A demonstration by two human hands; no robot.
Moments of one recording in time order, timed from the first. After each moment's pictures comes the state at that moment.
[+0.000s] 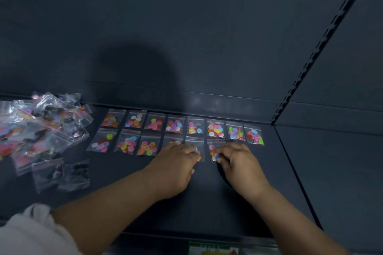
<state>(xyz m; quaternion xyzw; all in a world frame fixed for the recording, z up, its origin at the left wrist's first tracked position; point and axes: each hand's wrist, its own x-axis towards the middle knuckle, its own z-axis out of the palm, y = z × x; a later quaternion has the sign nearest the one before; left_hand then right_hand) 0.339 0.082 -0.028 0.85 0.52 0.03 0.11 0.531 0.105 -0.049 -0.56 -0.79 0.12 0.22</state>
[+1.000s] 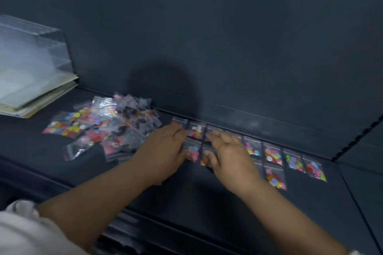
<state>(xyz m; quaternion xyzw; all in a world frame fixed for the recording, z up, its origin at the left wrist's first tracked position) 0.183 0.055 0.004 0.75 0.65 0.14 -0.02 0.369 0.106 -0.005 -0.43 -0.88 0.05 0.17</state>
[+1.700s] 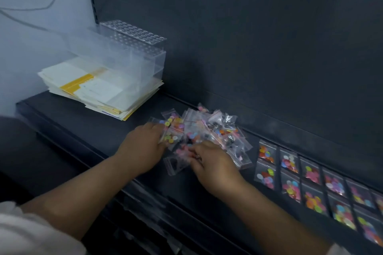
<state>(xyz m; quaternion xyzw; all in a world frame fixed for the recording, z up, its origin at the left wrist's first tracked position) -0.086 -0.006 -0.019 0.58 0.80 0.15 0.05 0.103 0.061 -0.009 -0.34 -0.92 0.18 0.12</state>
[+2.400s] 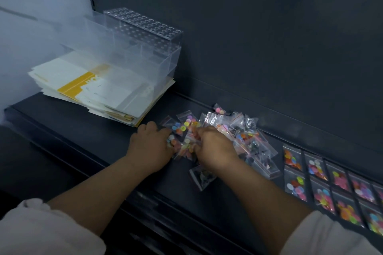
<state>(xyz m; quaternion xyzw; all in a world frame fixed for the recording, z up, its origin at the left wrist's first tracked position) -0.138 0.020 -0.041 0.55 0.83 0.10 0.08 0.008 0.097 -0.014 -0.44 -0.88 0.16 0.03</state>
